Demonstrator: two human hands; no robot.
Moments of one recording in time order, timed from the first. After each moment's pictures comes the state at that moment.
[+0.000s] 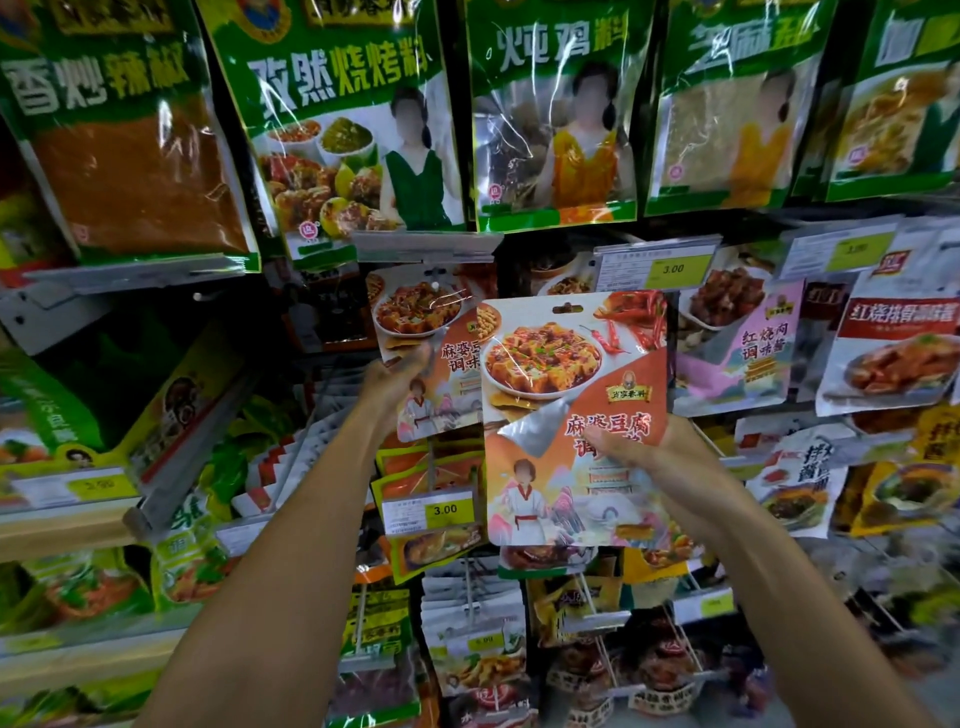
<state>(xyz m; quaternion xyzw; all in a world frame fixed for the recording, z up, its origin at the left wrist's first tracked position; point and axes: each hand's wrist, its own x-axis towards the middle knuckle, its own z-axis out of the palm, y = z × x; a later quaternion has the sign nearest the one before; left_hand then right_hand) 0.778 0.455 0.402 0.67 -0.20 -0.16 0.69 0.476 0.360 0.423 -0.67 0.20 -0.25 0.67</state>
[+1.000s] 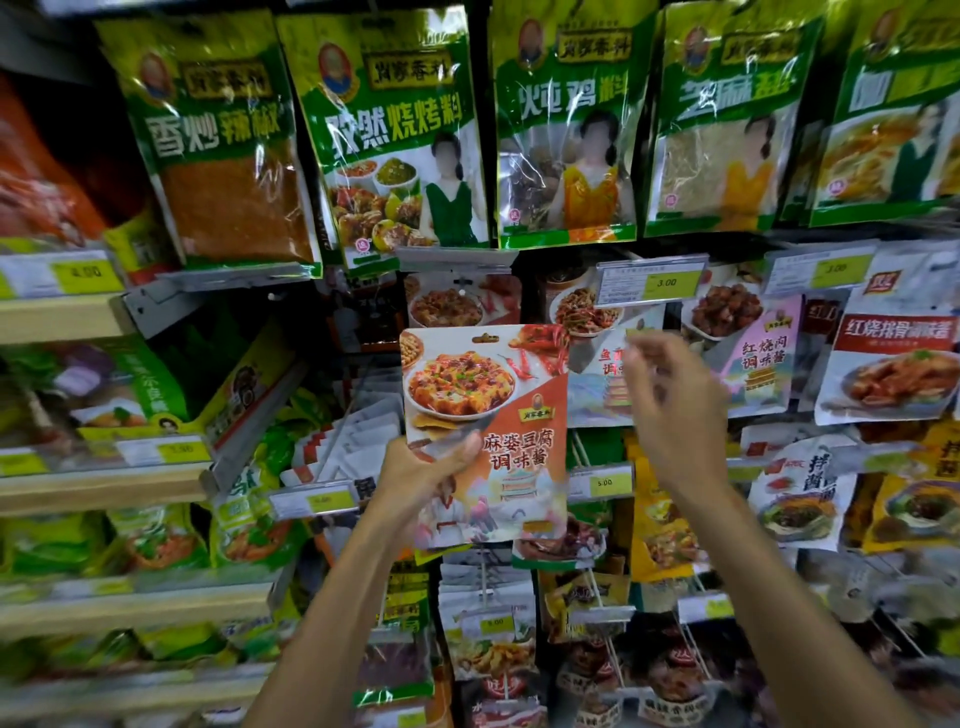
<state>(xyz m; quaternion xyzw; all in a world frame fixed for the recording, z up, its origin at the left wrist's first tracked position) 0.631 0.556 0.400 0.66 -0.26 -0.16 0.68 0.474 0.390 0.462 -0.77 0.20 -0.54 0.26</state>
